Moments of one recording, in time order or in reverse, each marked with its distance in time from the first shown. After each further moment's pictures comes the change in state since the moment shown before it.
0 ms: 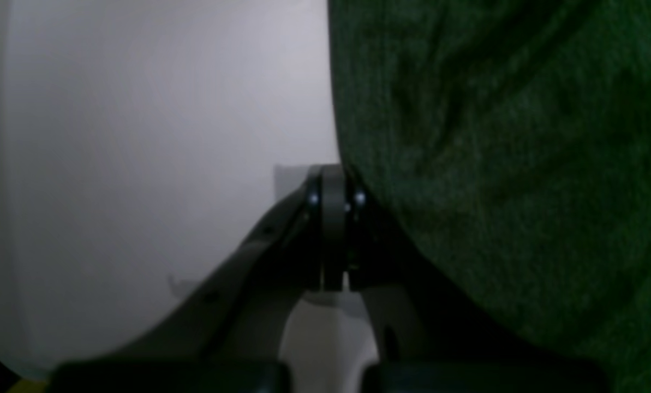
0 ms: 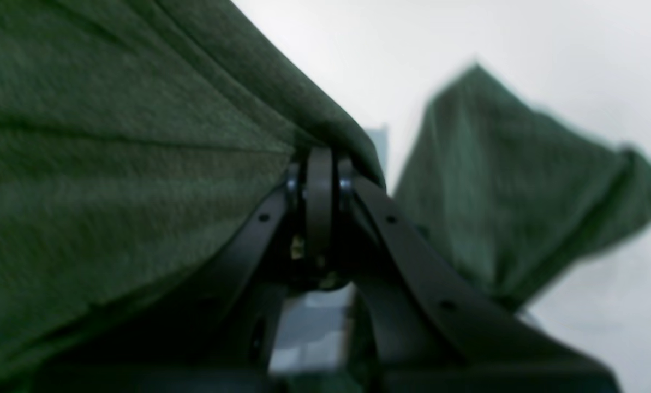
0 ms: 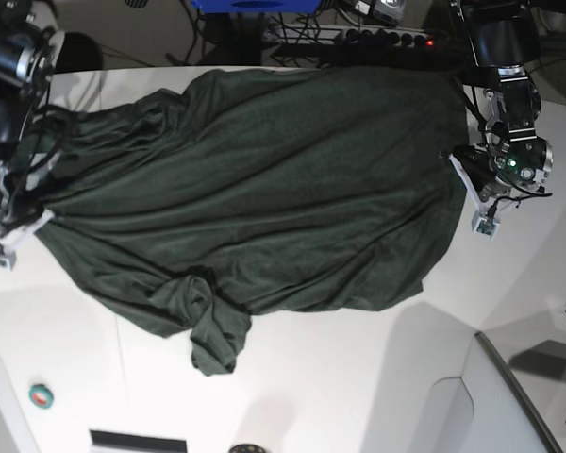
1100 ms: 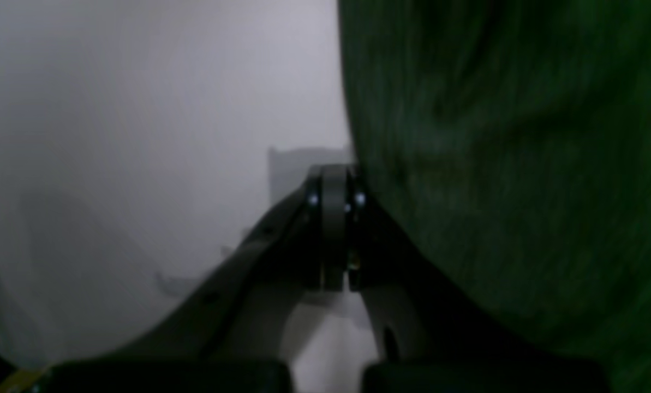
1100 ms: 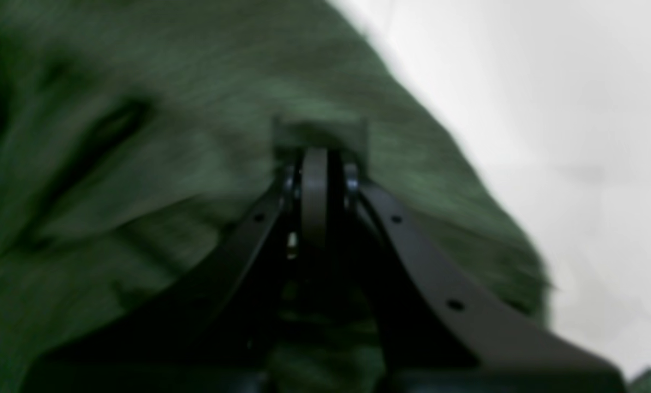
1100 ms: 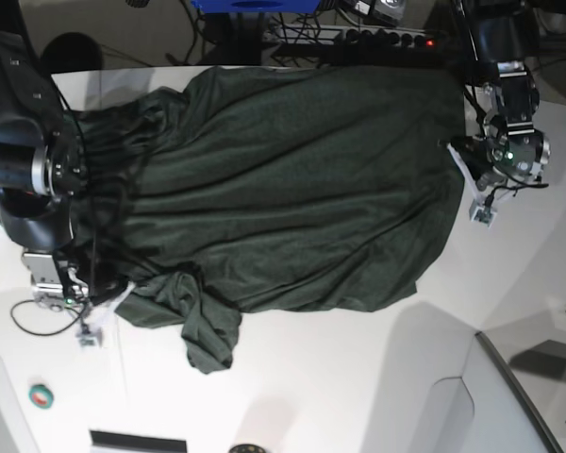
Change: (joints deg) left arm 0.3 -0.4 0.3 -3.4 -0.5 0.4 -0.5; right arm 26.1 -5.3 -19.2 -35.5 -0.9 -8.9 18.0
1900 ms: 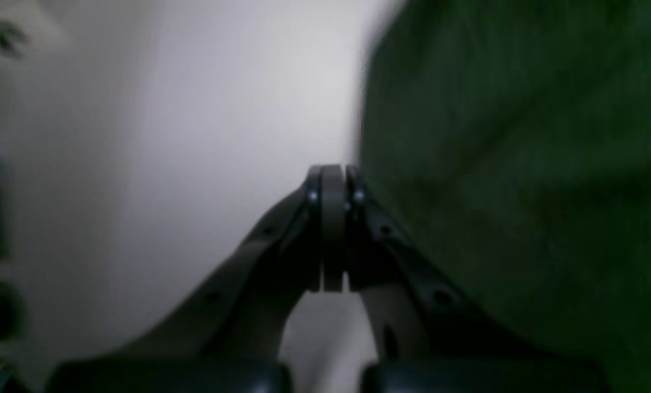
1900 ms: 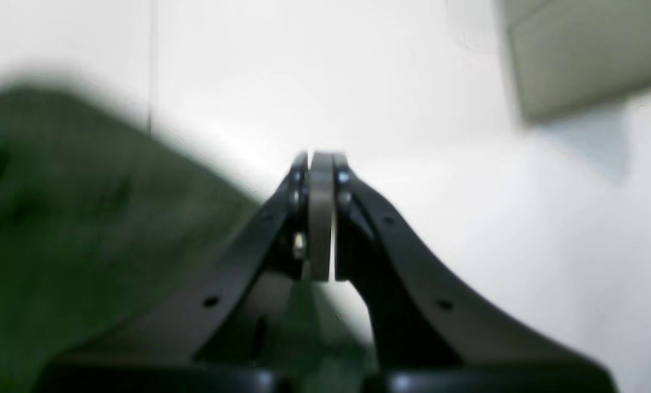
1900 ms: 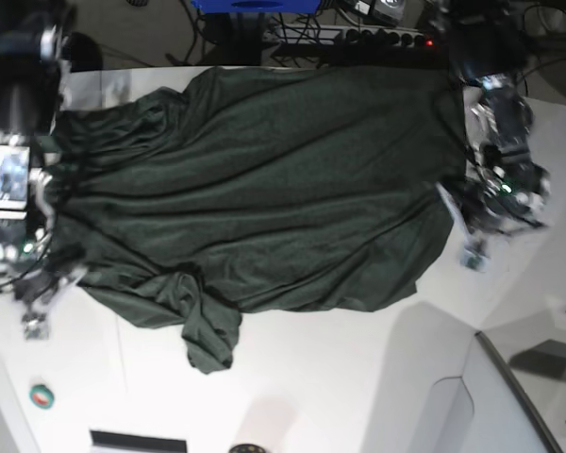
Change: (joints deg) left arm -3.4 7.3 0.0 14.8 0.9 -5.7 9.5; right arm -28.6 1.2 0.4 60.3 0.1 -2.7 -15.5
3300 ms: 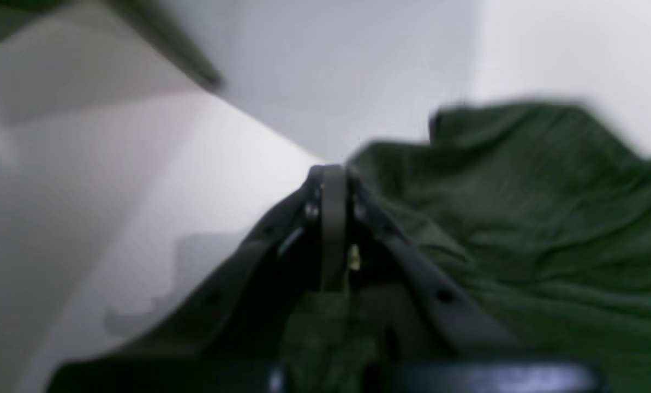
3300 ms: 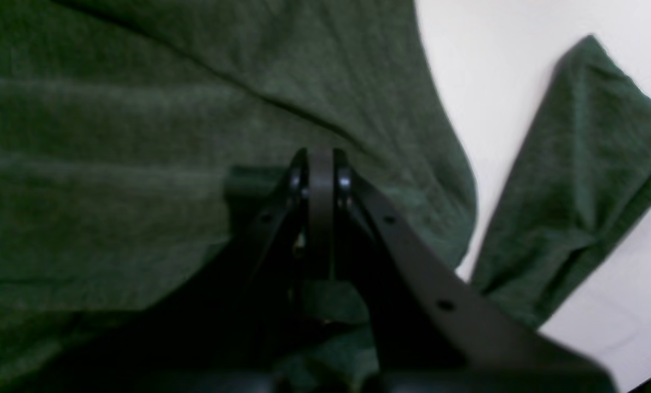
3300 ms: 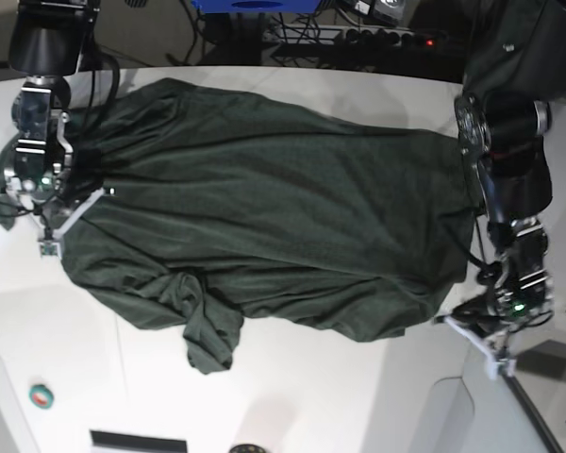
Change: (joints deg) left arm -28.2 -7.2 2.8 -34.1 -10.6 17.3 -15.7; right arm -9.5 -3.8 5.9 -3.0 -0.1 0.9 -3.5
